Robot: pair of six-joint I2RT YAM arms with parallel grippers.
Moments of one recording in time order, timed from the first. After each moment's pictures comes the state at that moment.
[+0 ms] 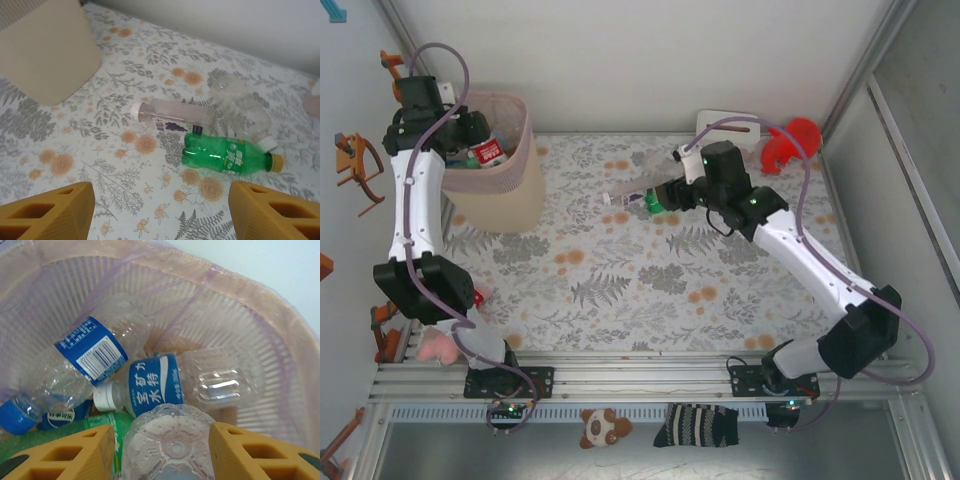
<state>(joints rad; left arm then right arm) 0.10 1.72 1.95 -0.92 0.10 -0.16 0.55 1.44 1.36 -0.50 -0.11 0.08</state>
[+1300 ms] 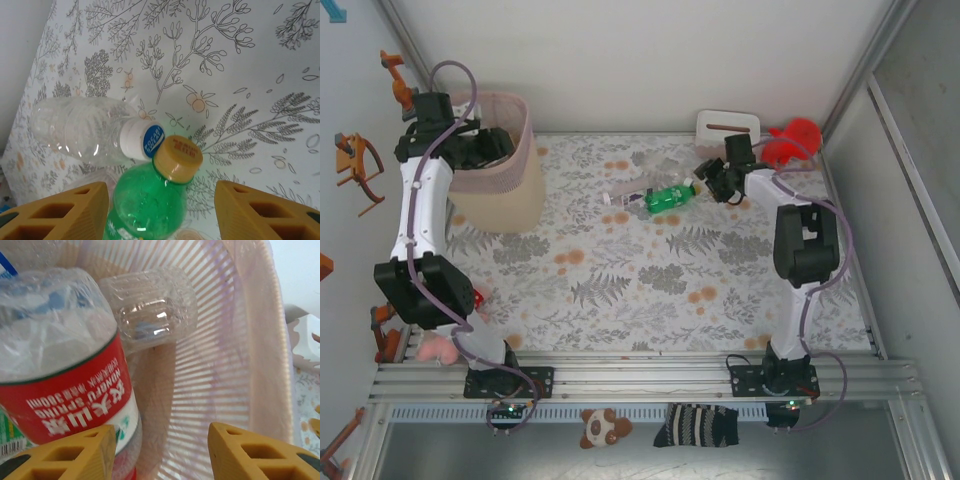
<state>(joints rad) 0.09 1.69 1.78 -0.90 0.36 -0.24 0.19 2.06 1.54 -0.37 -0.29 1.01</state>
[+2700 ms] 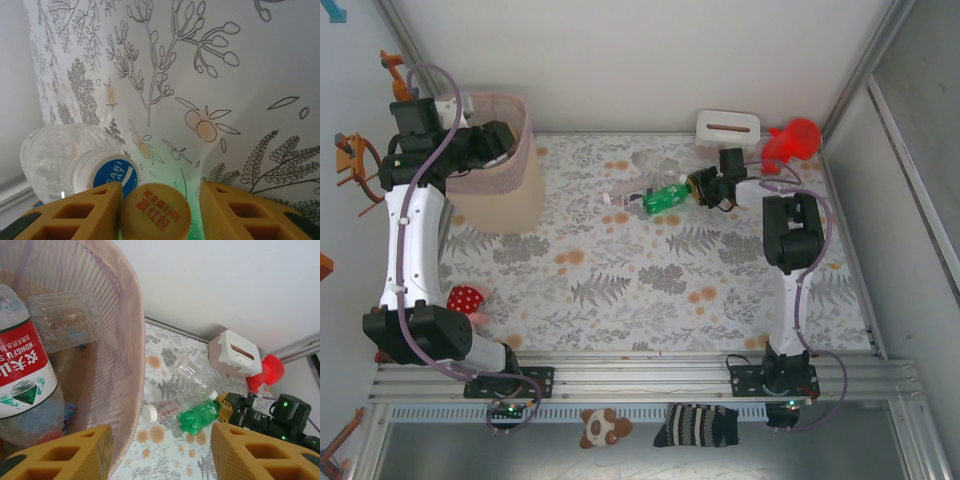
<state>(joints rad) 0.07 1.47 1.70 -0.84 0.49 -0.35 0.19 2.22 1.50 -0.10 -0.41 1.26</state>
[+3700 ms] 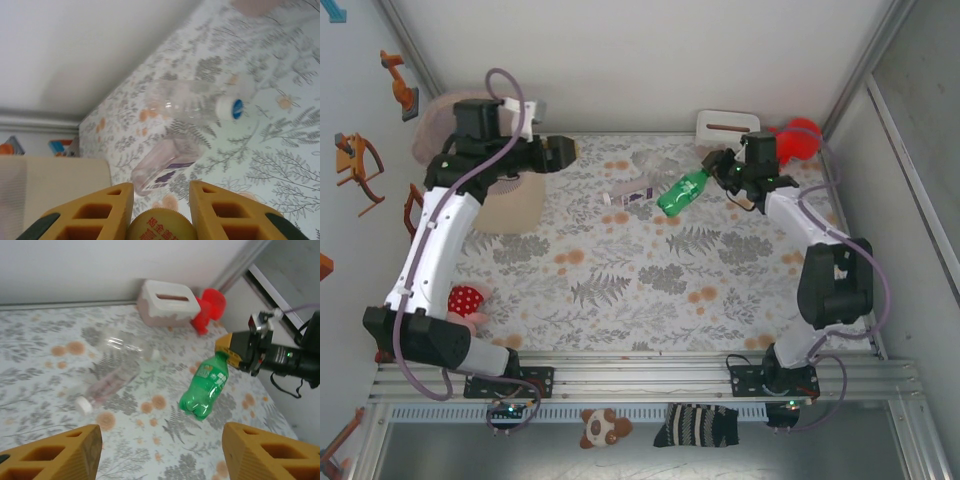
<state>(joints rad) -0.27 1.46 1.66 -0.77 0.54 -0.19 0.18 1.66 1.28 -0.17 -0.40 0.86</state>
